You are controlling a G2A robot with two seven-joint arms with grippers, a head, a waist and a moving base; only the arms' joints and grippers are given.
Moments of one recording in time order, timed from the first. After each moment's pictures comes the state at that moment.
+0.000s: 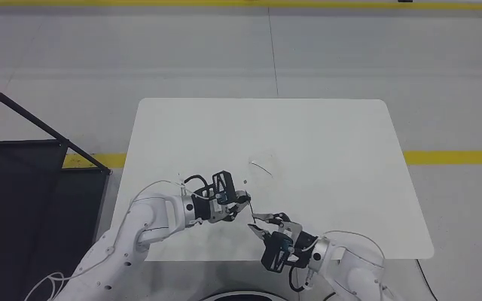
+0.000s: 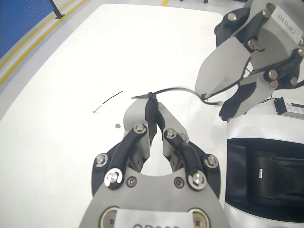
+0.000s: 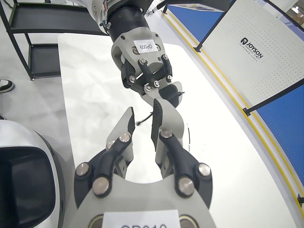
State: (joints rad) left arm 1.22 -1.00 -1.10 -1.84 1.12 -0.72 -0.31; right arm -1.55 -1.07 1.17 -2.09 -1.71 -0.59 0.02
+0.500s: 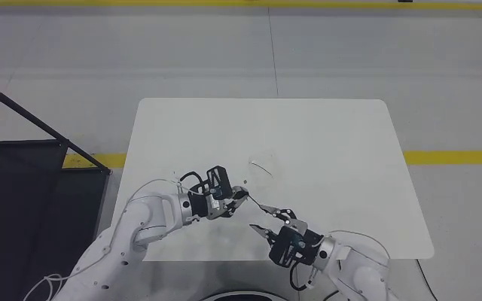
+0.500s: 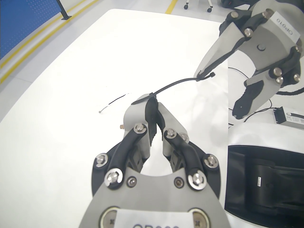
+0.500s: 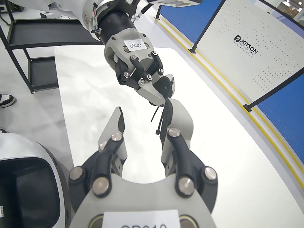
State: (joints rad) left arm 1.23 -1.00 -1.13 -1.84 1.09 -0.70 -0.29; right arm -1.57 -1.07 1.21 -2.08 -1.62 -0.56 0.00
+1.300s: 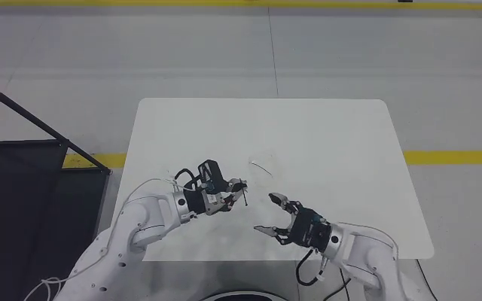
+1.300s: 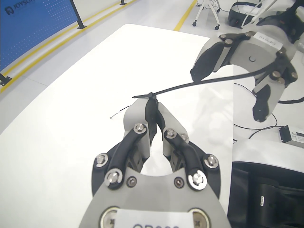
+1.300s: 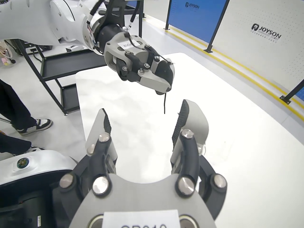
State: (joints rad) left arm 1.26 -1.01 -1.16 -1.85 1.08 -0.65 -0.20; right arm -1.49 -1.07 1.26 -1.97 -1.27 -0.70 0.05
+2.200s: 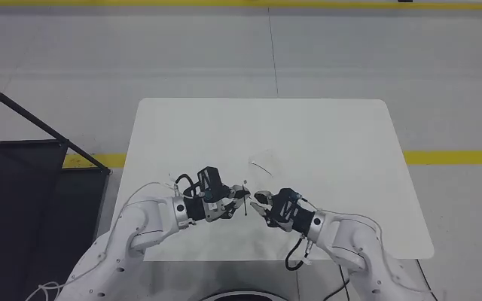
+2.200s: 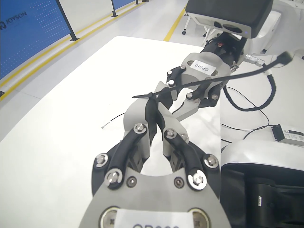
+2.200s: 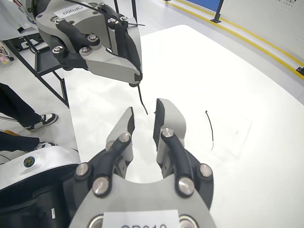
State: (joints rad) left arm 1.29 -1.01 -1.17 -1.88 1.10 -0.71 -0.16; right arm -1.32 -1.09 1.12 -1.87 -1.15 -0.61 0.28
